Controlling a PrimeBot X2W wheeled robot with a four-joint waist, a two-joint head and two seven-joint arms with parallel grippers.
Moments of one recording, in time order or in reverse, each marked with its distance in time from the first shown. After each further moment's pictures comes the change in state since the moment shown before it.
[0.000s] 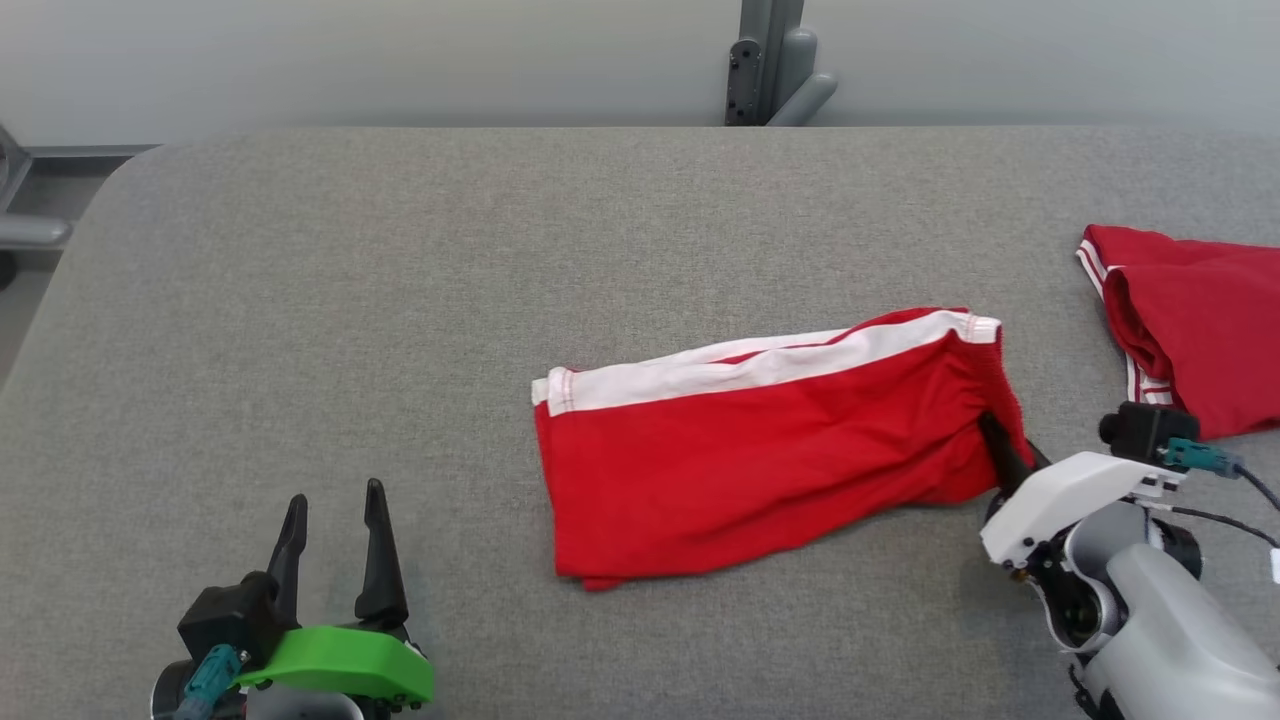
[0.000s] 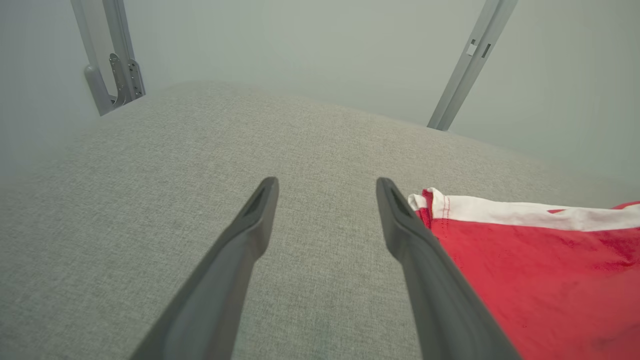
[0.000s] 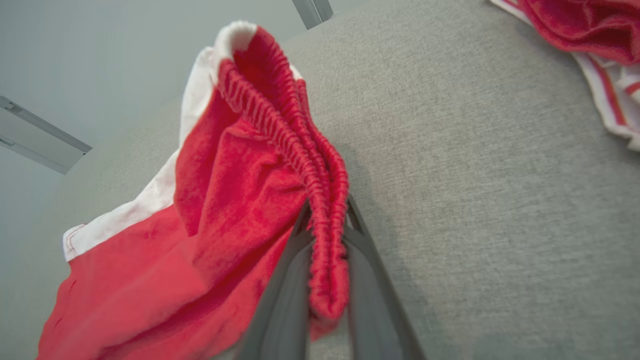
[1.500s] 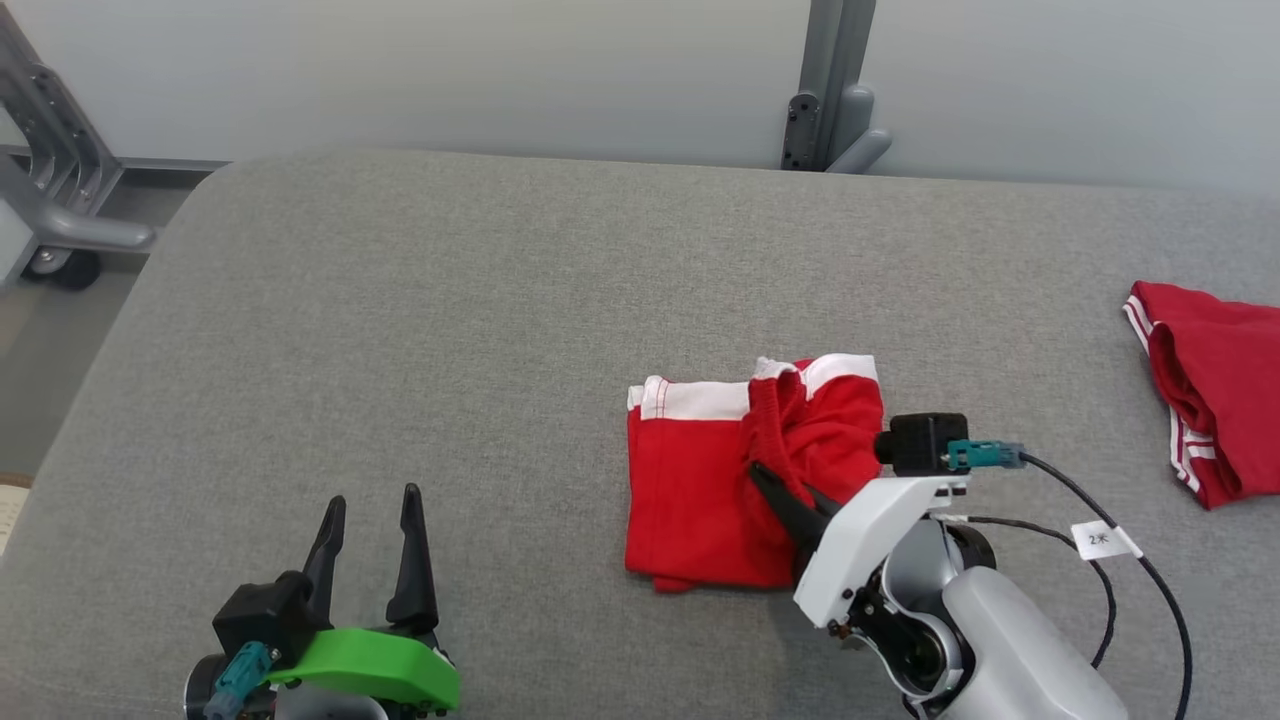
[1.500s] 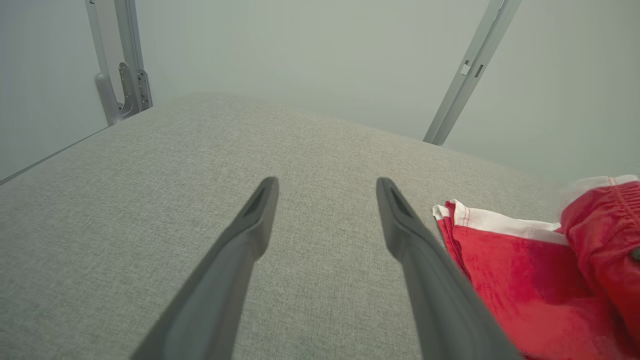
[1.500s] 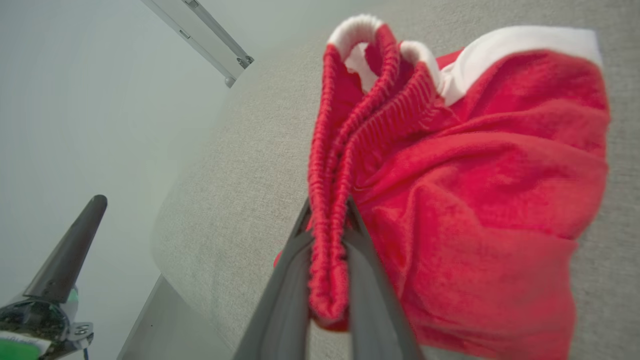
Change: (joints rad) left arm -0.007 -0.016 -0.032 0.029 0.004 -0.035 0.000; right arm 0.122 0.165 0.101 -0.372 -0.064 -0.001 0.321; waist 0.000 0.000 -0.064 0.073
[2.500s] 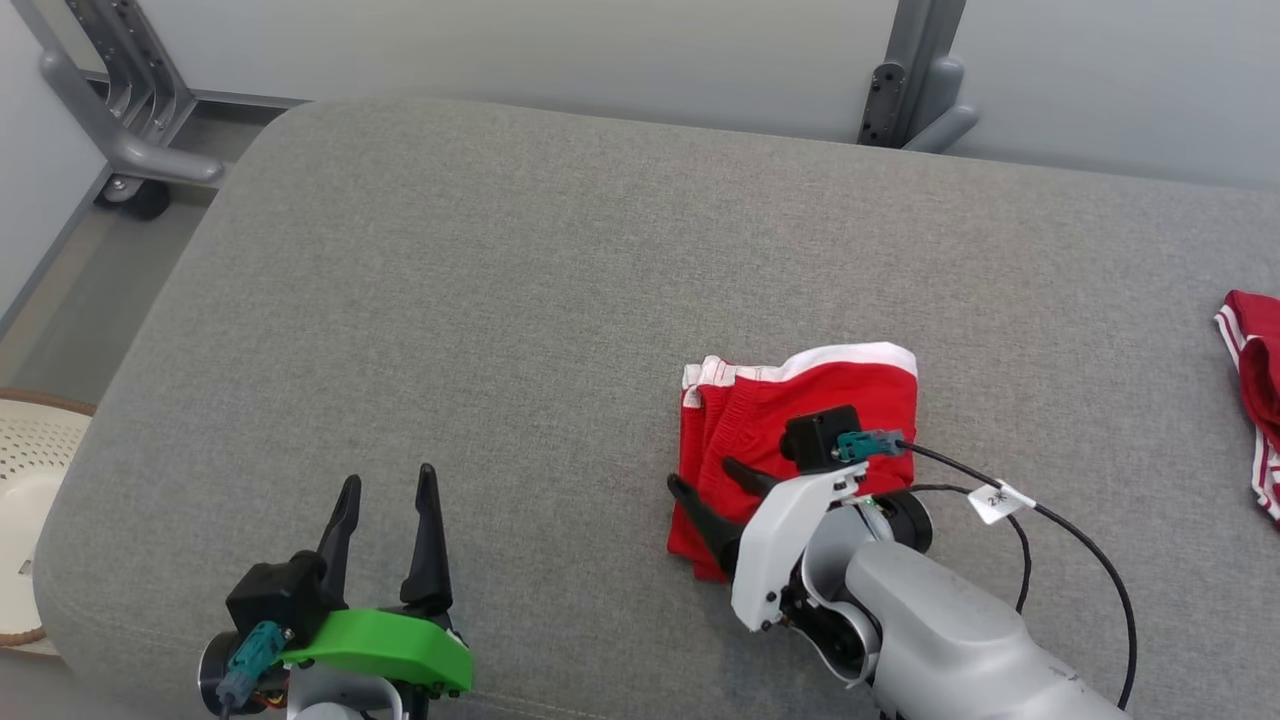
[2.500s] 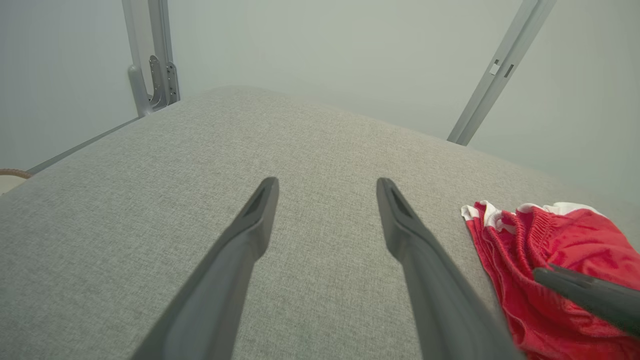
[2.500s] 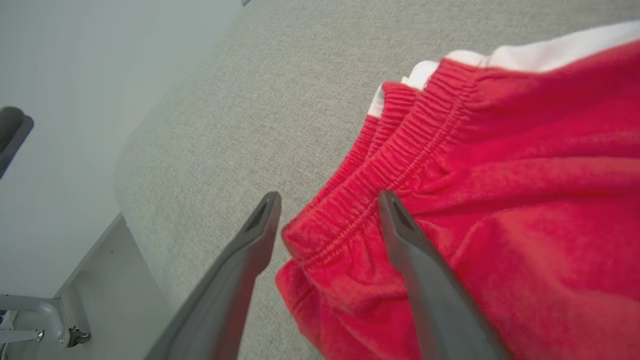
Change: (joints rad) left arm -0.034 -0.002 -0.033 0.006 -0.011 0.007 0.000; right arm -0.315 0.002 0.467 0.481 0.157 0.000 -0.295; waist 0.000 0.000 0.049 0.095
